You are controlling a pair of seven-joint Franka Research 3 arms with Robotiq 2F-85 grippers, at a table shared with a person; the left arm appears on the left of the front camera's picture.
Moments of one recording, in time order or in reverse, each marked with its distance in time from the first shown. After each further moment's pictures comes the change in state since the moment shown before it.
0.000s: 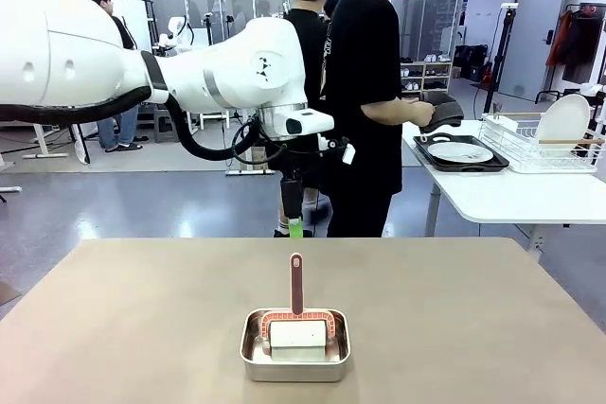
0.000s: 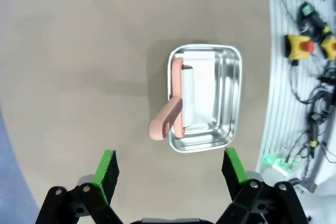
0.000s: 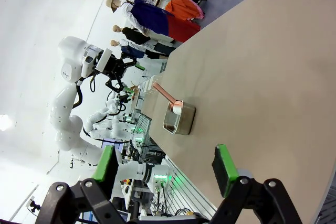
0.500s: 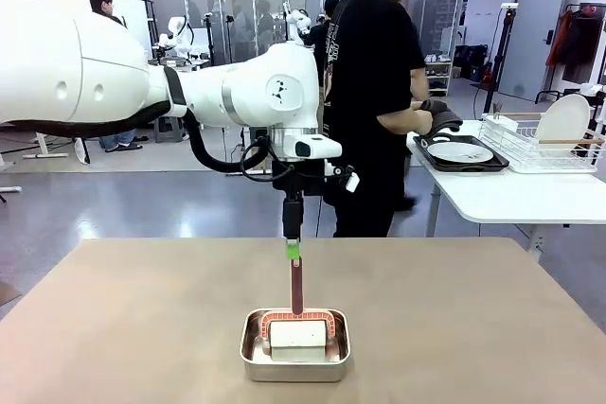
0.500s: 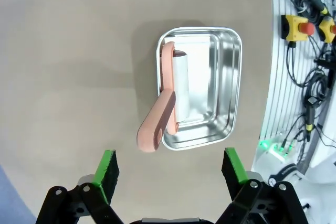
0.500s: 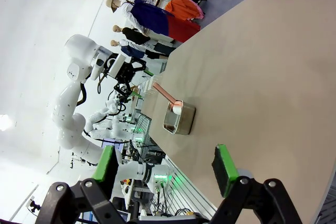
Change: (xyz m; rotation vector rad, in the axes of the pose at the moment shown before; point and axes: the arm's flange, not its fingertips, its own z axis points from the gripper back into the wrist) left arm 0.007 0.006 -0.040 -0.067 0.109 -0.016; right arm 0.000 0.000 0.000 0.000 0.000 0.000
